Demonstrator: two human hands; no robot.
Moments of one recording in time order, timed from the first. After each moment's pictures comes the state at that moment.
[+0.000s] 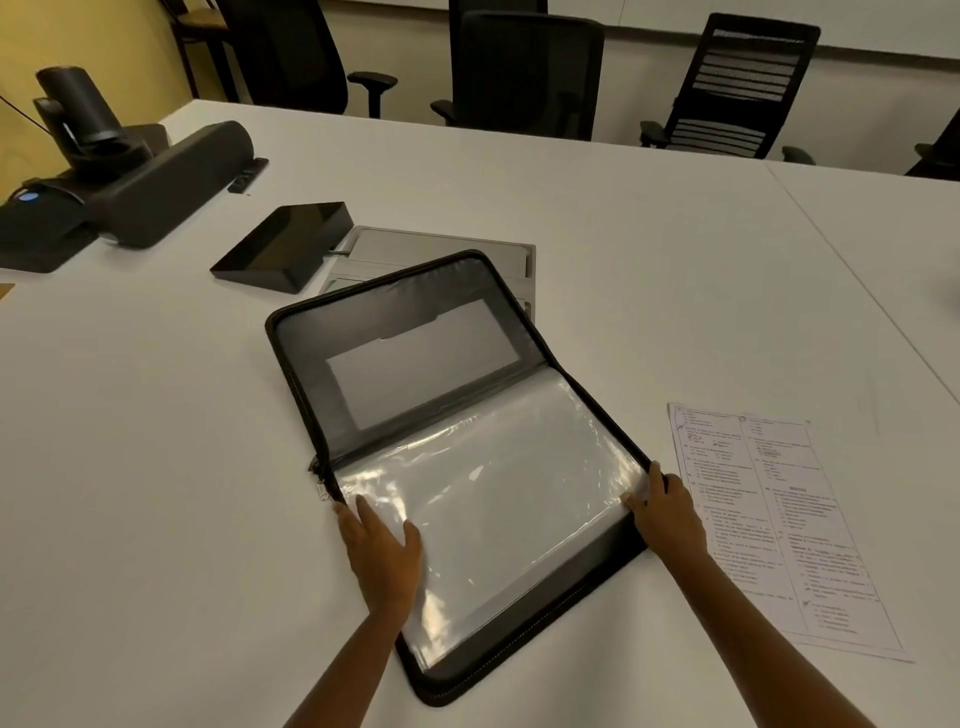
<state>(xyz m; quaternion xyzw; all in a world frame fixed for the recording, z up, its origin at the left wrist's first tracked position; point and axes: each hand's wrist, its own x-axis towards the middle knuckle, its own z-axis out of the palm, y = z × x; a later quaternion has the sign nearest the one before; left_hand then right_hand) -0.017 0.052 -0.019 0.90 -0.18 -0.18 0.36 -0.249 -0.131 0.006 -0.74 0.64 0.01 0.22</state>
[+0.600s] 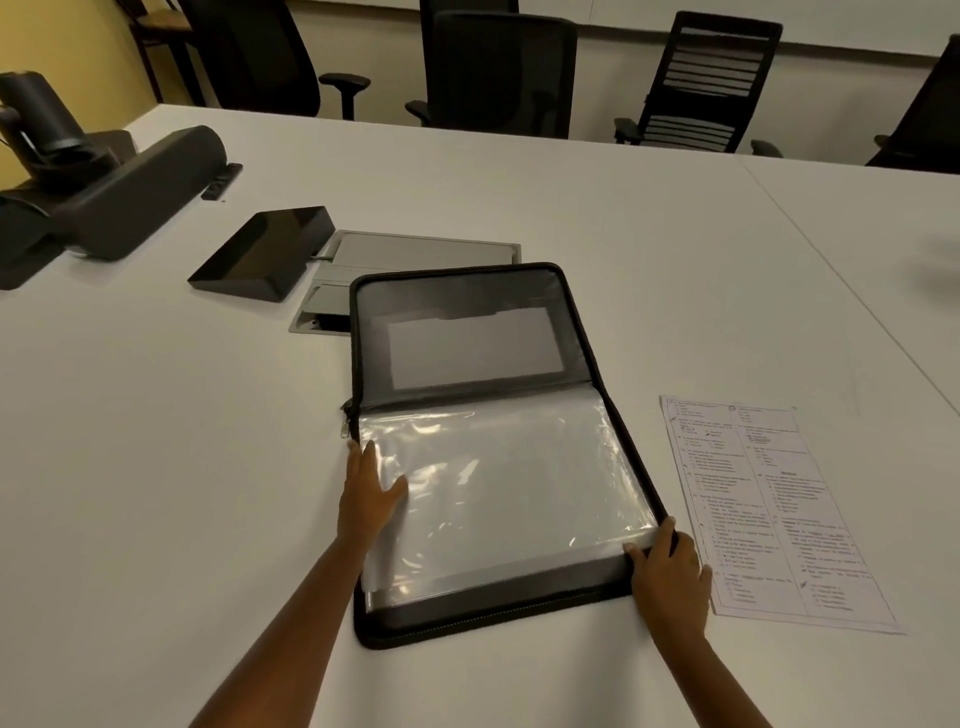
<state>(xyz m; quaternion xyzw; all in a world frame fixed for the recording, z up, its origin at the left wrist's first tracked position) 0.063 0.012 -0.012 0.85 -0.37 -0.25 0.29 -0.257 -0.053 -0.010 -0.69 0.71 0.00 0.15</state>
